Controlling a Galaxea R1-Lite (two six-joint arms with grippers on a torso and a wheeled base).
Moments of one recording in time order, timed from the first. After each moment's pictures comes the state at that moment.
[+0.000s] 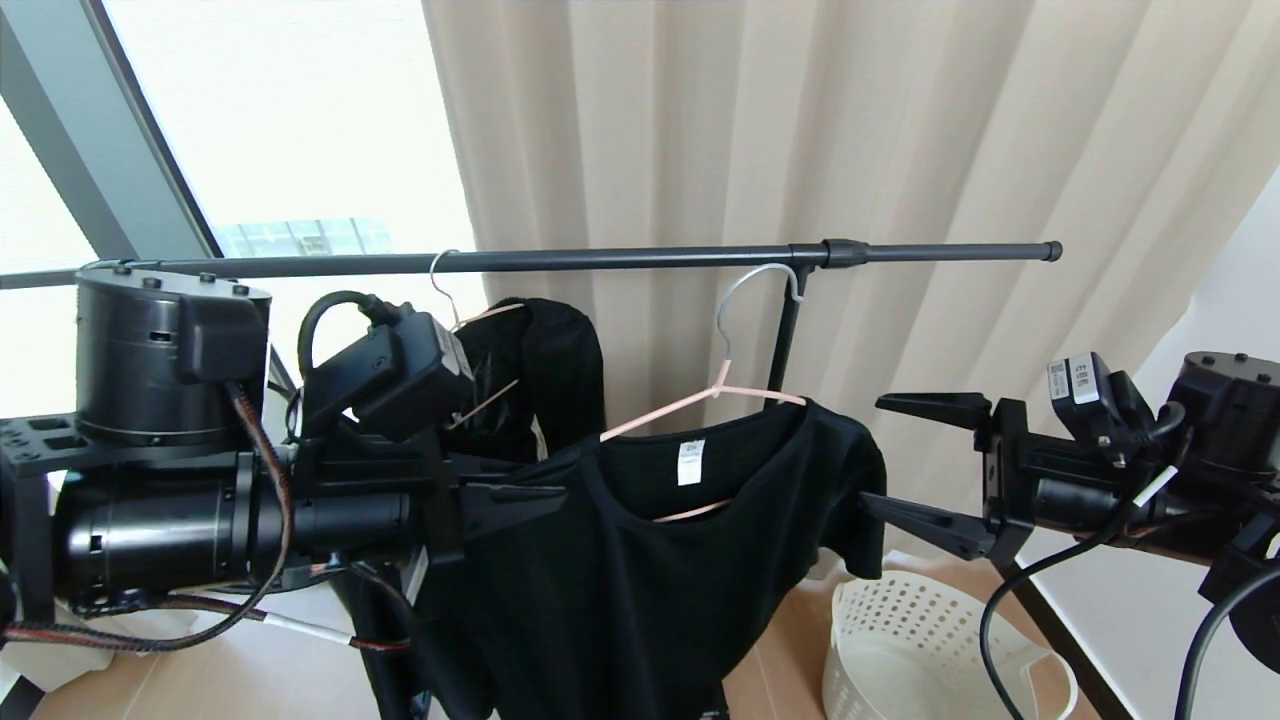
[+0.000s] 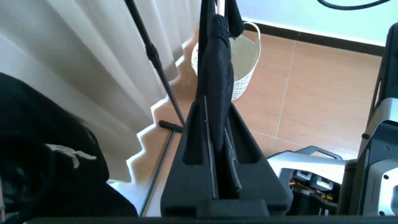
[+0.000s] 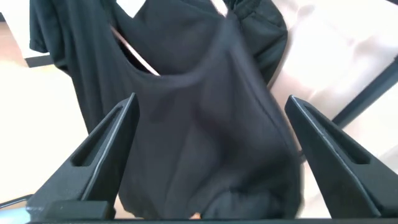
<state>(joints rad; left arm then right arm) -0.51 1.45 -0.77 -0.24 -0.48 0.43 0.12 1.74 -0.50 -1.05 0.94 -0.33</state>
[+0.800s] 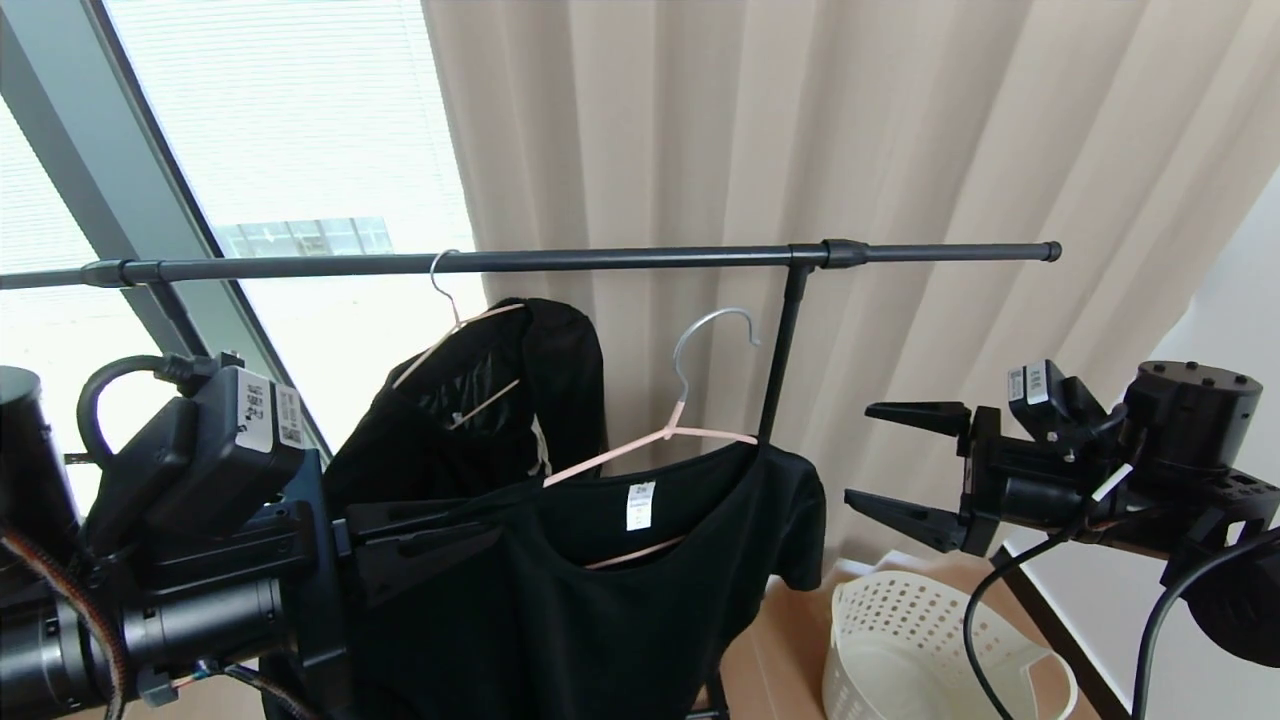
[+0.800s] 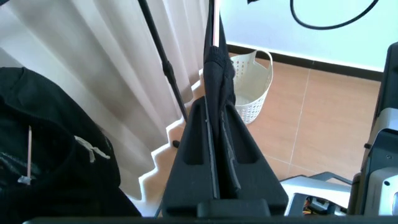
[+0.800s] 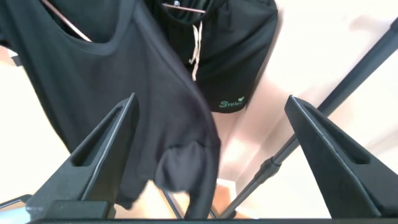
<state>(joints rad) -0.49 1.26 -0.49 -0.53 -0.48 0.35 0.11 1.82 -0.54 -1.05 0.91 -0.33</state>
